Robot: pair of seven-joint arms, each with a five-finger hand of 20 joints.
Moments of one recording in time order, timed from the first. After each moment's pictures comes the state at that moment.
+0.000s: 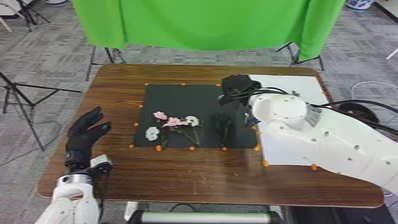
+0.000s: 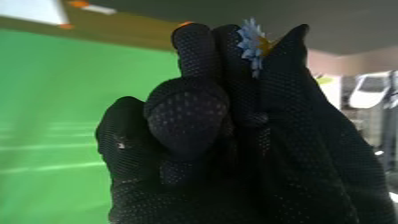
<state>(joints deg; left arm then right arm) 114.6 -59.6 -87.7 -102.6 51.4 19.1 22.8 -37.2 -46.4 15.6 -94.6 -113.4 -6.1 23.5</state>
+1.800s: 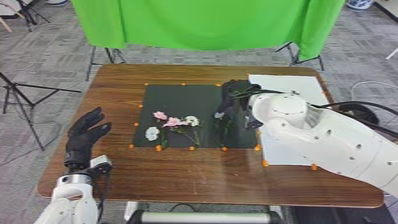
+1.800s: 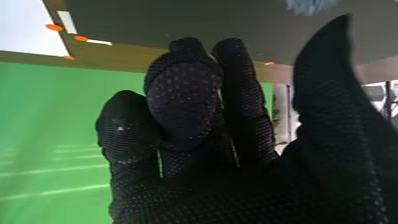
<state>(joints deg) 114.9 -59.5 -88.1 -102.6 51.6 18.4 22.2 -39.8 -46.1 19.6 -95.6 -110.1 -11.9 24.6</state>
